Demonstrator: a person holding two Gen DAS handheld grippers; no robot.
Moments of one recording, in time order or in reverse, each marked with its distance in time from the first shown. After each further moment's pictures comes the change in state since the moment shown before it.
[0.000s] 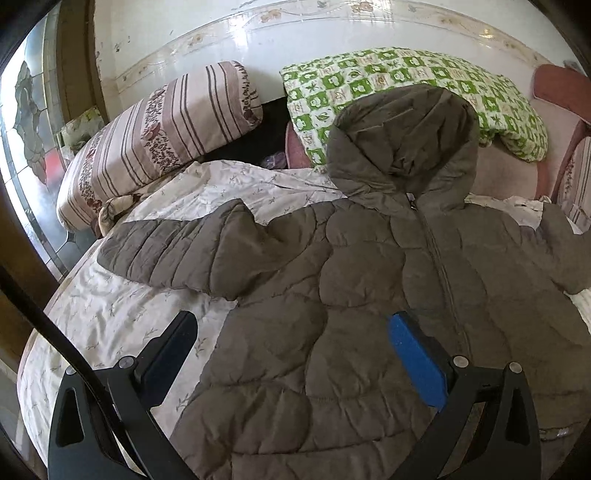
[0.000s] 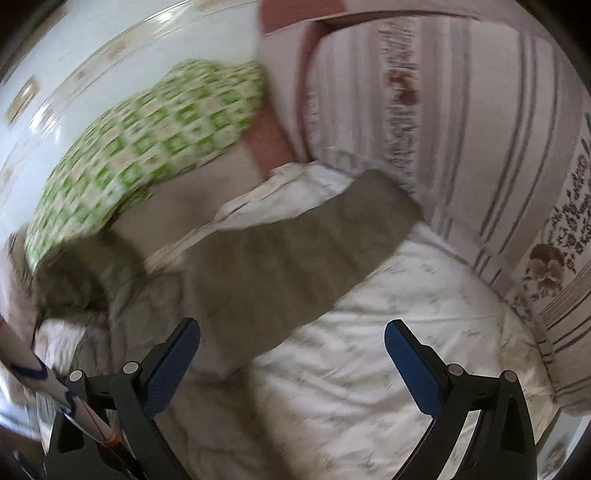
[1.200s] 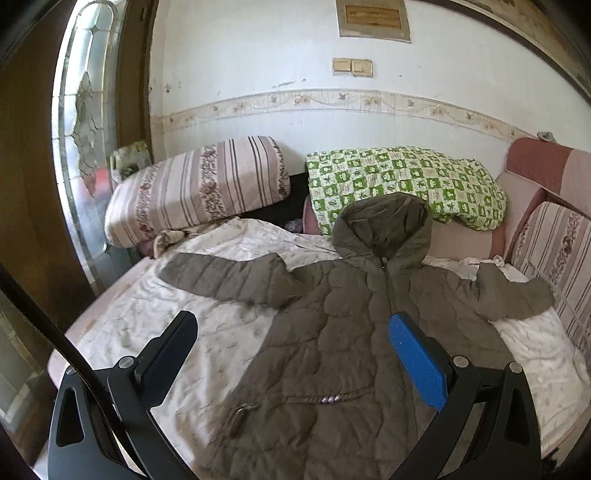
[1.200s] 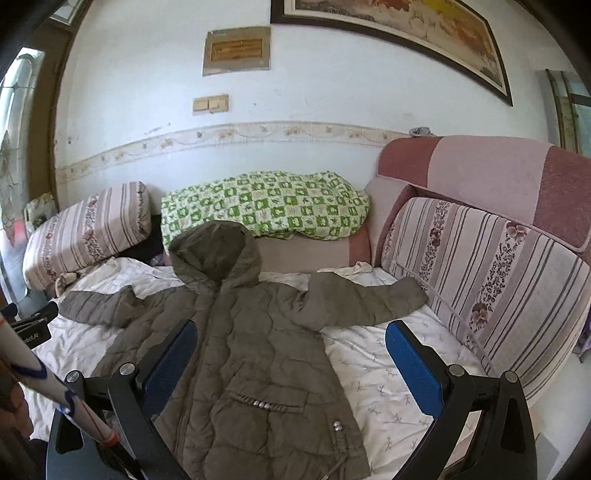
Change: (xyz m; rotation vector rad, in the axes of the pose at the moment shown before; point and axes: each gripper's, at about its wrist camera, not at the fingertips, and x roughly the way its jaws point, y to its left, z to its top) left arm -0.238 0.061 -0.021 -0.115 -0.201 -0.034; right arm -0.277 0.108 -0.243 -0.468 -0.460 0.128
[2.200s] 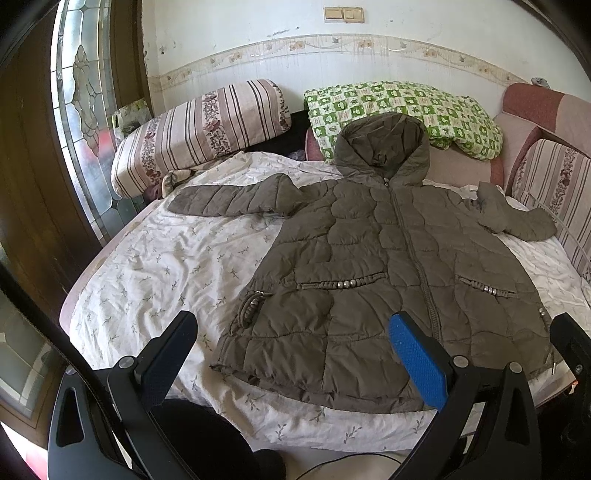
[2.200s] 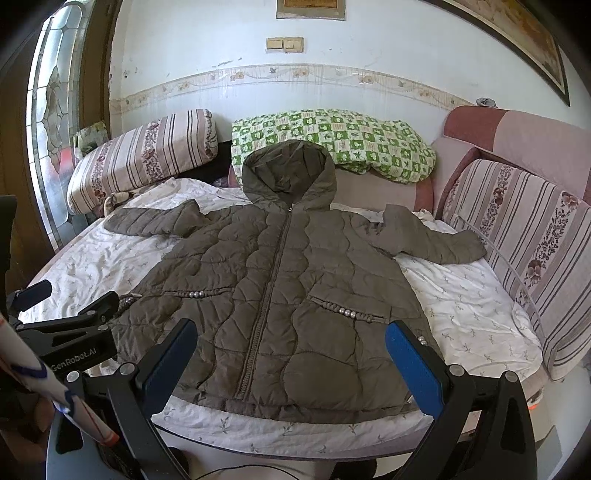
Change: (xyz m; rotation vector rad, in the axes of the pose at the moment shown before) left arm -0.037 0.023 -0.122 0.059 0.169 0.020; right arm -0.017 0.104 -0.109 -0.127 0.173 0.178
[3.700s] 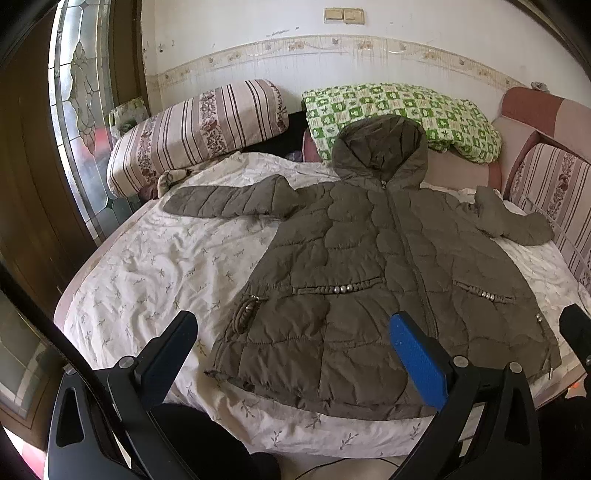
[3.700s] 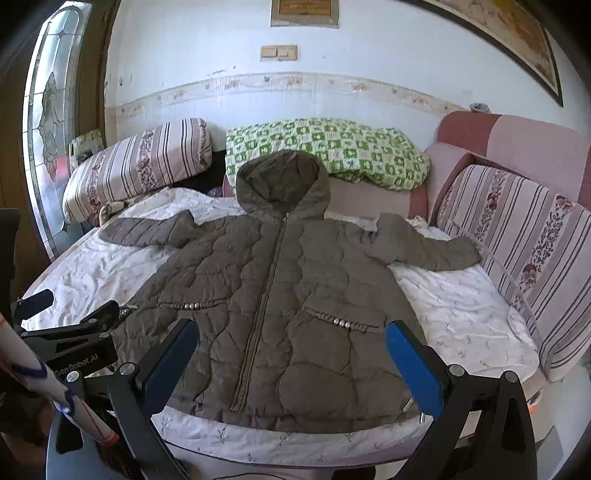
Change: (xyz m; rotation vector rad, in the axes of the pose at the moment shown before) left arm 0.002 -0.012 0.011 -0.014 0.009 -0.012; right arm 0.004 -0.004 0.008 0.013 -0.019 -0.019
